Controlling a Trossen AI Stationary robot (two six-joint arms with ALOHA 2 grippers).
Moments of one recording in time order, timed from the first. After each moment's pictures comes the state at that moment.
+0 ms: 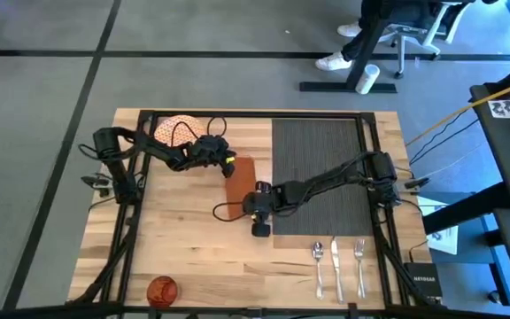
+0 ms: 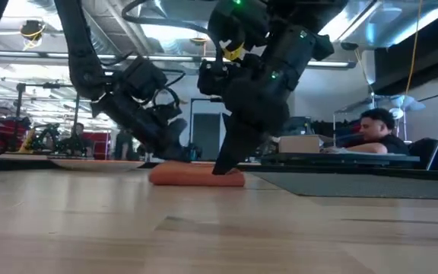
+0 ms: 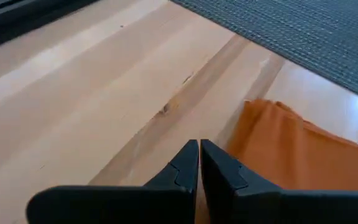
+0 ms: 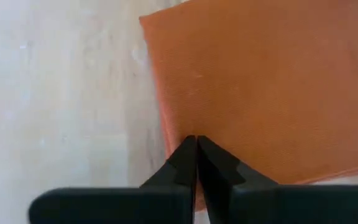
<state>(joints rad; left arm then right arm) 0.43 1.78 0.56 0.62 -0.11 -0.18 0.15 2.04 1.28 -0.29 0.07 0.18</state>
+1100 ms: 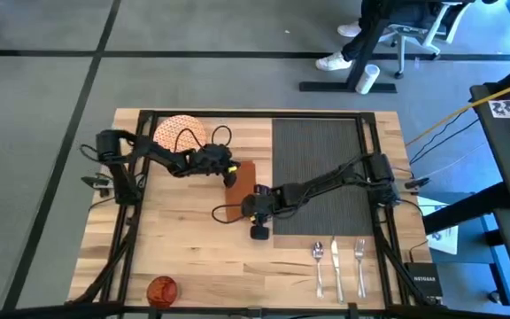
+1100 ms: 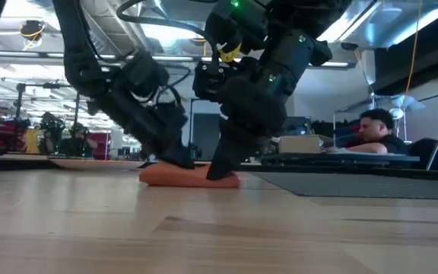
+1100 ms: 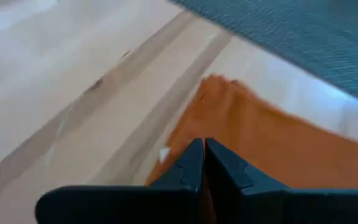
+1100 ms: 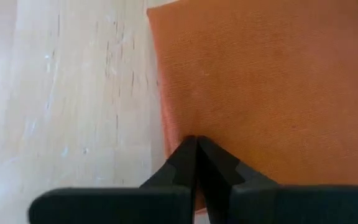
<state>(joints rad) 0.33 1.80 0.56 0.64 -0.09 -0.28 0.16 2.06 1.28 -0.24 0.03 0.20</state>
